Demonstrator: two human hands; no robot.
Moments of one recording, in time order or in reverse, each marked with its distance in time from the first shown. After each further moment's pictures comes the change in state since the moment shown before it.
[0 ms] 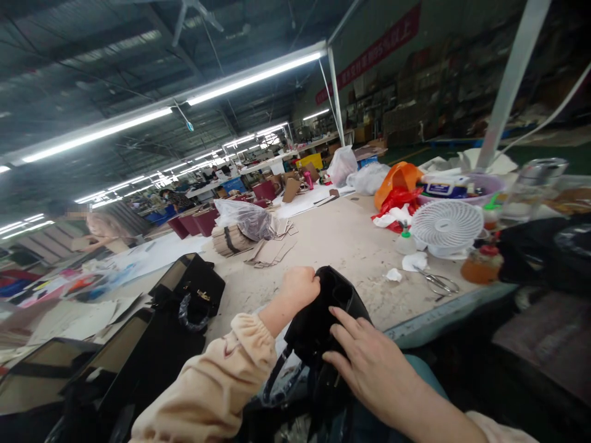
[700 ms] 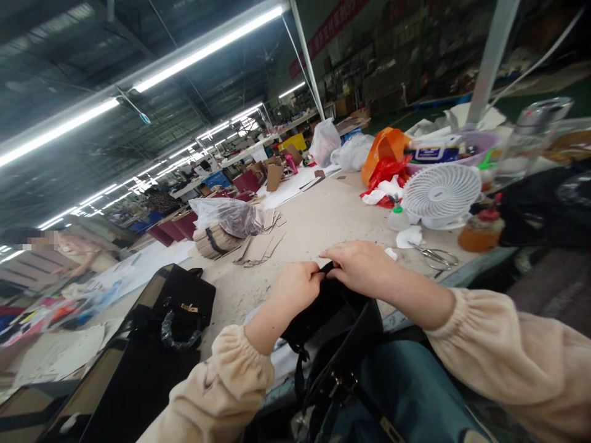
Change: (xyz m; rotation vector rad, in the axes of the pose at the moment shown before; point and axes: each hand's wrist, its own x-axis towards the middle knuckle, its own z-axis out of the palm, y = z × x) left_hand 0.011 0.017 0.000 -0.127 -0.067 0.197; right_hand 0.082 0.107 -0.023 -0.006 -0.091 0.196
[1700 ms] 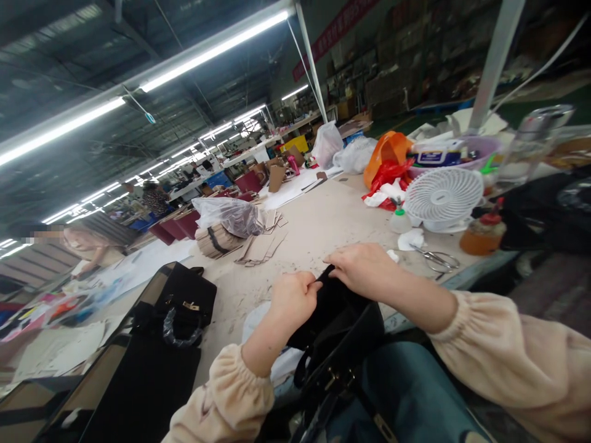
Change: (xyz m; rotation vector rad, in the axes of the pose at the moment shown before) left_hand -0.024 -0.007 0.008 -0.011 0.103 -0.047; right_hand -0.002 -0.006 0.002 -0.112 -0.024 -0.018
